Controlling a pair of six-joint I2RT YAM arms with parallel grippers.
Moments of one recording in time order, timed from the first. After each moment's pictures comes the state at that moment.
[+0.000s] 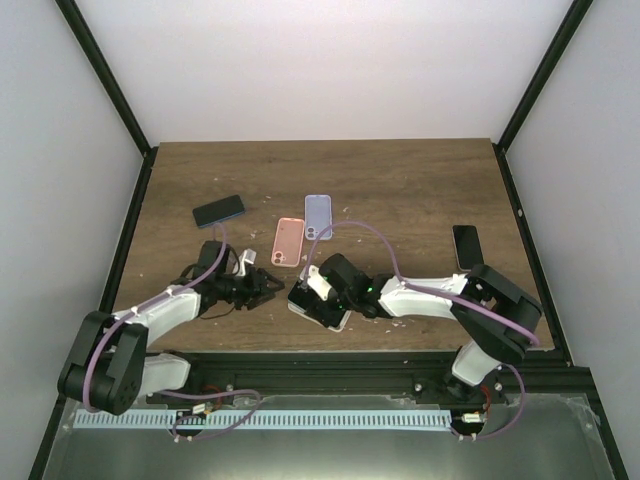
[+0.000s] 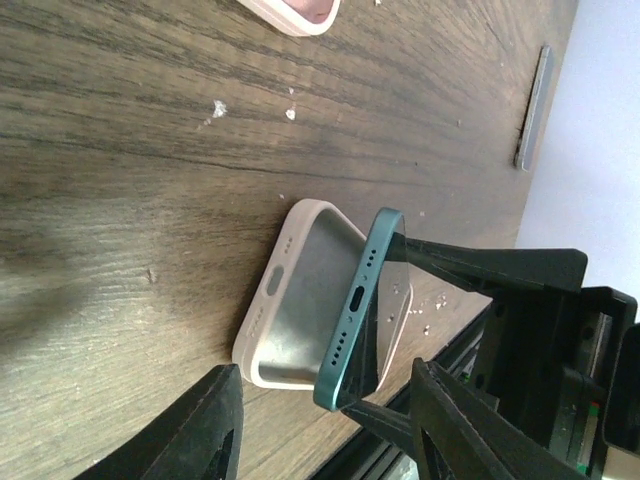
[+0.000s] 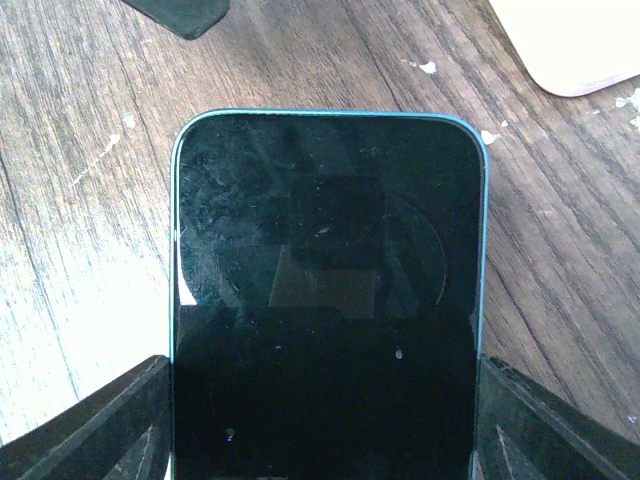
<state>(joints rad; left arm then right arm) -0.31 1.25 0.42 -0.07 0.75 -0.84 0.97 1.59 0.75 -0.04 -0.11 -0.10</state>
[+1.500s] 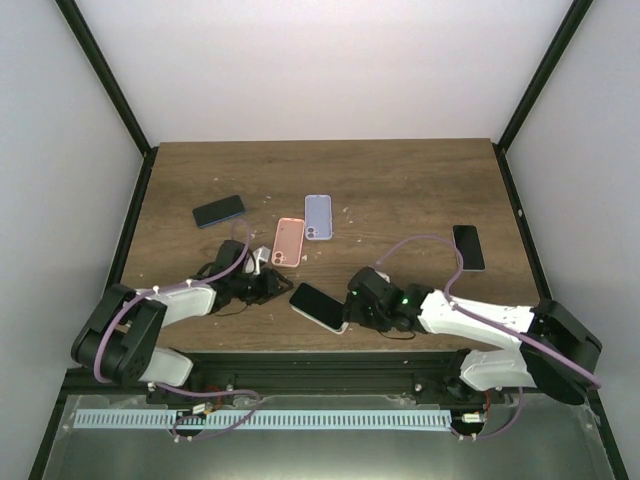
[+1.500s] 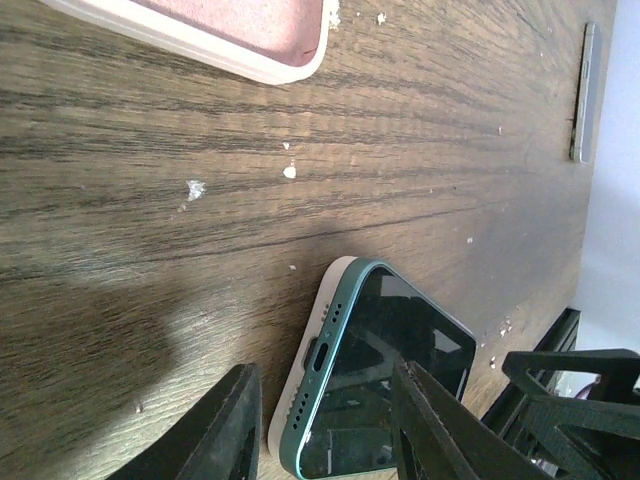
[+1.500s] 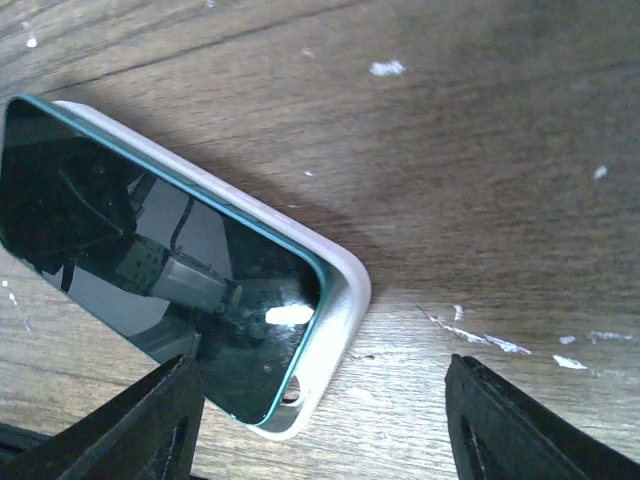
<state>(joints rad) -0.42 1.41 0.44 0.11 0.61 -0.78 0.97 1.25 0.63 -0.44 0.04 1.09</state>
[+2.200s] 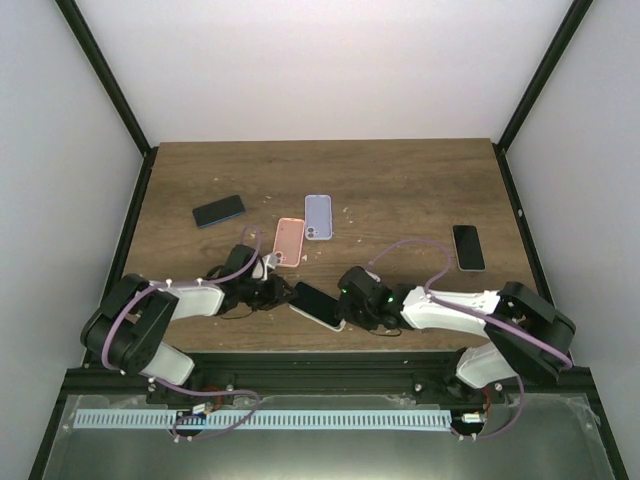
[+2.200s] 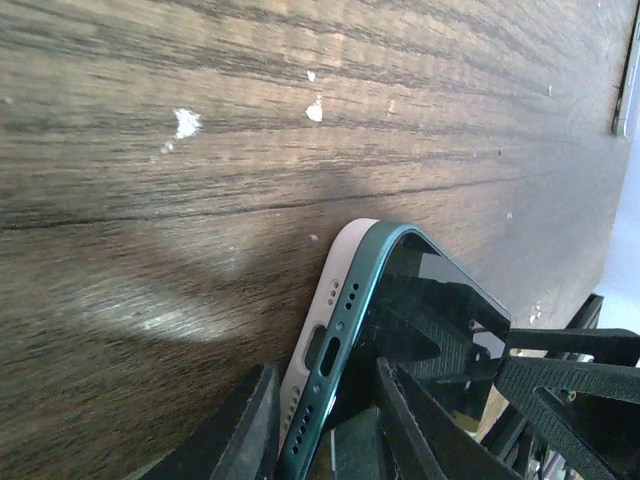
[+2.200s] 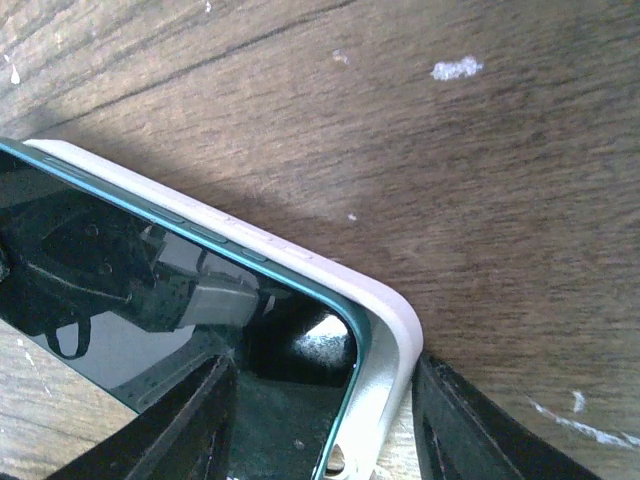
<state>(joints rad) -0.50 1.49 0.44 0.15 0.59 -0.82 0.97 1.40 0.60 -0.22 0.00 1.22</state>
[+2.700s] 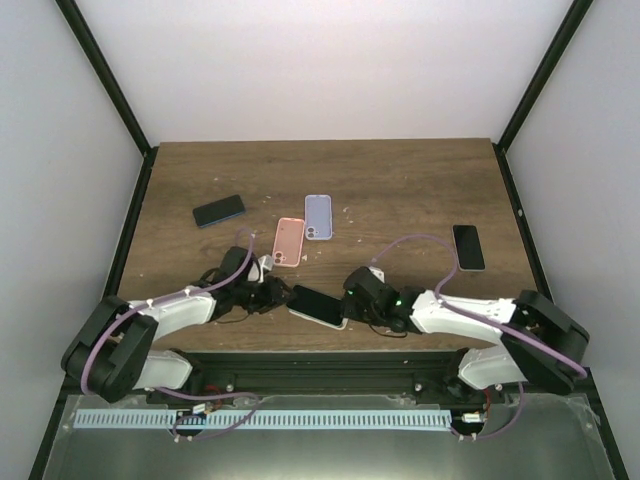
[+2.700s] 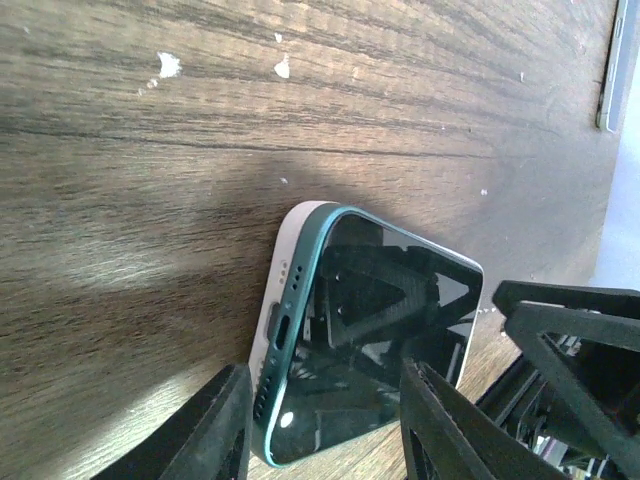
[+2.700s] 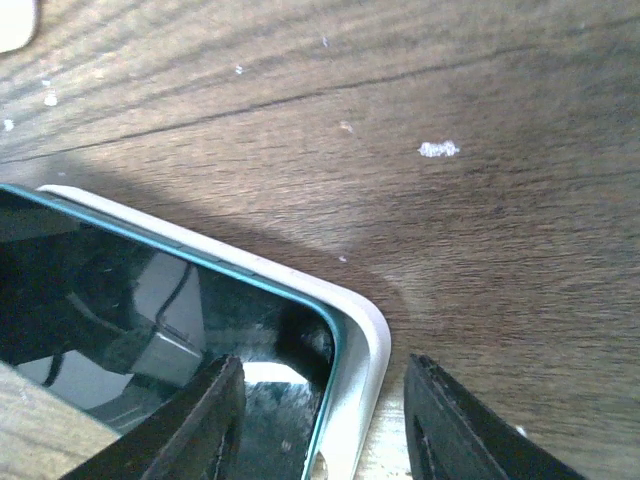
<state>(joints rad) -0.51 1.34 0.42 0.04 0.56 -0.83 0.97 1.35 0.58 -0.22 0.10 1.10</state>
